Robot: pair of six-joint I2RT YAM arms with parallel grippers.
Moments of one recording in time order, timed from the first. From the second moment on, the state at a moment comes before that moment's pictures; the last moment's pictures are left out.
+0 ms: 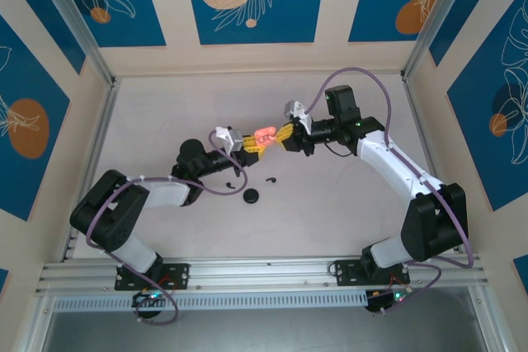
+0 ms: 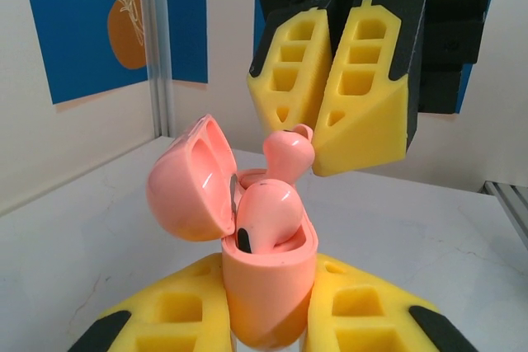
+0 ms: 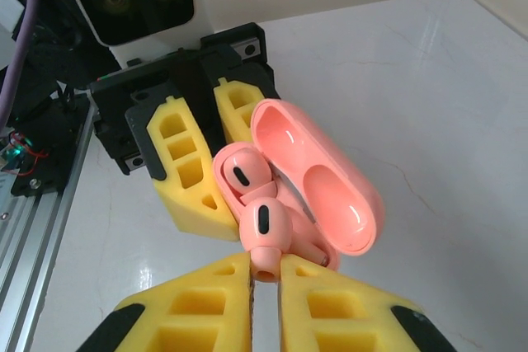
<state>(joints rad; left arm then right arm) -0.56 1.58 0.58 1.11 0.67 -0.10 0.35 1.44 1.16 -0.46 -0.96 -0.55</state>
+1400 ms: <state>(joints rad) -0.56 1.58 0.58 1.06 0.57 -0.07 0.38 1.44 1.06 -0.30 -0.84 -0.29</state>
